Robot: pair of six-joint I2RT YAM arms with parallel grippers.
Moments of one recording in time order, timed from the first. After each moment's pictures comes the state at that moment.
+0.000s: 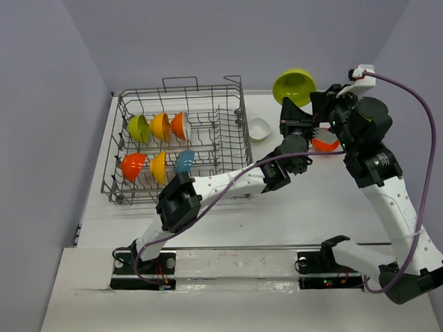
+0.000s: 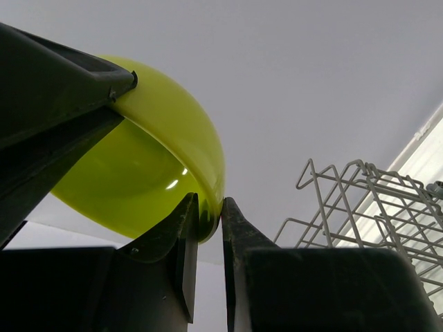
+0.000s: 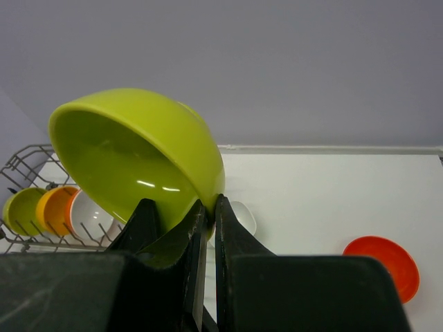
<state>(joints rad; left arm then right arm) -1.19 2.11 1.87 0.60 -0.98 1.61 0.33 1.04 1.34 -0.25 0.17 0.20</state>
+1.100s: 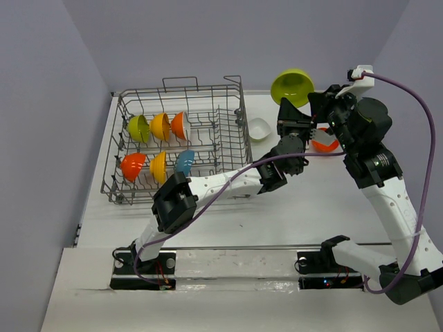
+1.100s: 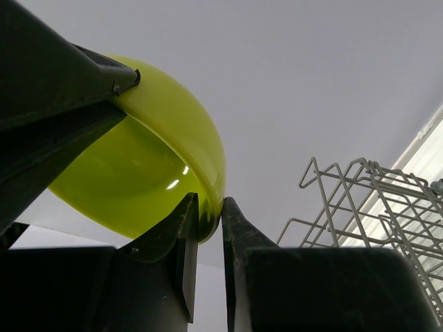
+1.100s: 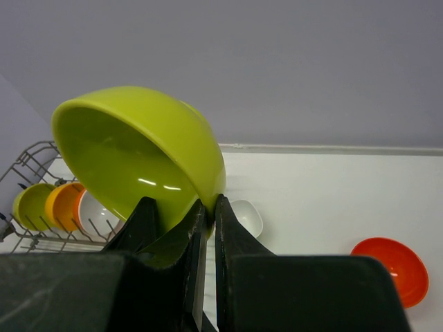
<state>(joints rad) -1.19 2.07 1.81 0.61 -0.96 1.62 0.33 1.04 1.34 -0.25 0.16 0.20</state>
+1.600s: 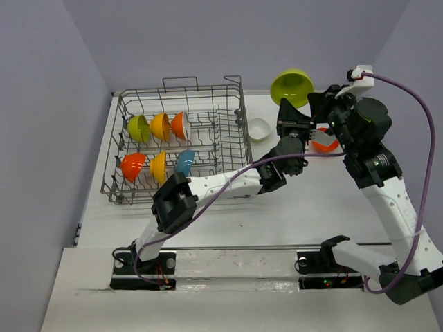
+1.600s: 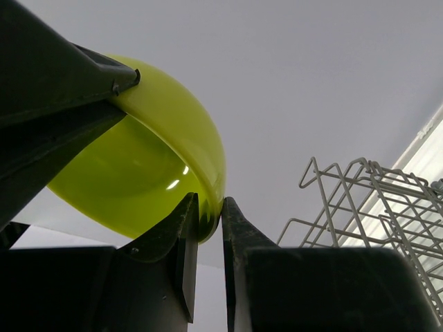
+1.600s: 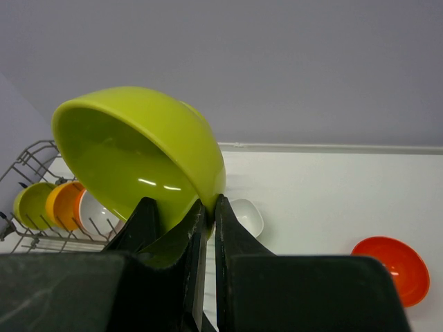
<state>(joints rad) -1.19 2.06 1.80 0.62 -0.96 1.62 0.34 1.04 1.34 -0.25 0.16 0.20</state>
